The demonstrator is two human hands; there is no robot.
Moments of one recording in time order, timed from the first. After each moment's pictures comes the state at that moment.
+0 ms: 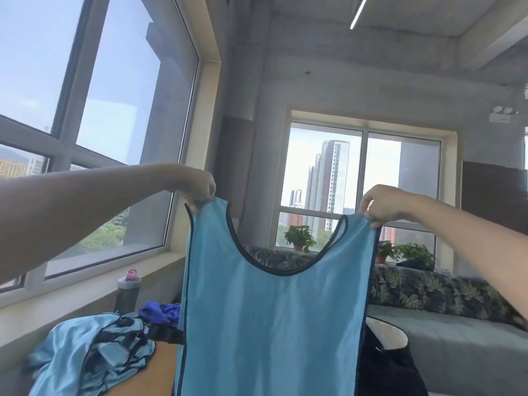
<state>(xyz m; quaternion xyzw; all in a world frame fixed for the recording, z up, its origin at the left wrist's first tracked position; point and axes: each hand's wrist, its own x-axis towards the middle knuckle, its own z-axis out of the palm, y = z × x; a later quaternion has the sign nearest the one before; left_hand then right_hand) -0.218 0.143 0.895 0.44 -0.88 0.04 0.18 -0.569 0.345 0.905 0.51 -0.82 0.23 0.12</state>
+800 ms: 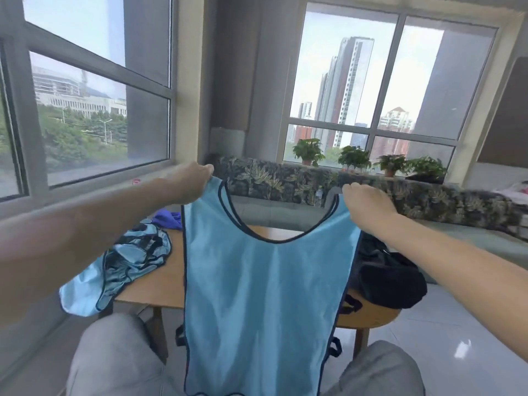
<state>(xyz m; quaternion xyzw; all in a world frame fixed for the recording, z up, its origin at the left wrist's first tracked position) -0.256 0.020 0.679 0.43 -0.88 0.08 0.21 -0.595 0.241 0.681 0.53 -0.78 -0.02 0.33</state>
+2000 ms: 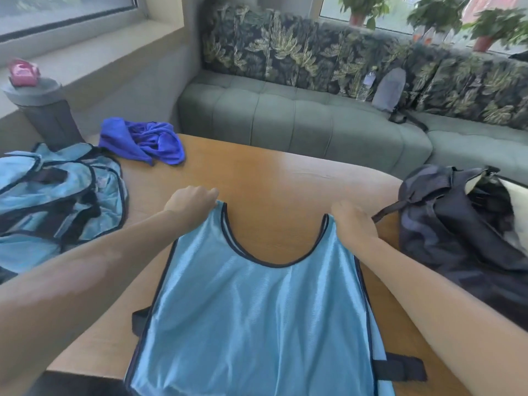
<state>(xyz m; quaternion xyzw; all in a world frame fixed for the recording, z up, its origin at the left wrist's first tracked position) -0.406 -0.250 0.394 0.44 -0.90 0.04 -0.01 -0.736 -0.076 0.400 0.59 -0.80 -0.03 0.07</state>
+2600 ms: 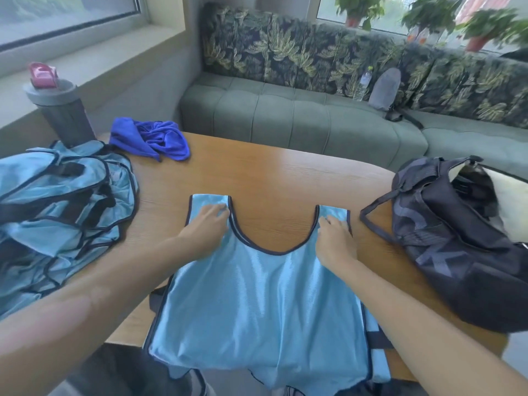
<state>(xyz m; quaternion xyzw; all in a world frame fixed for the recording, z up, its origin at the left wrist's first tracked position) -0.389 -0.193 0.342 0.33 -0.94 -0.03 0.00 -0.671 -0.032 0.373 0.51 -0.86 0.05 -0.03</state>
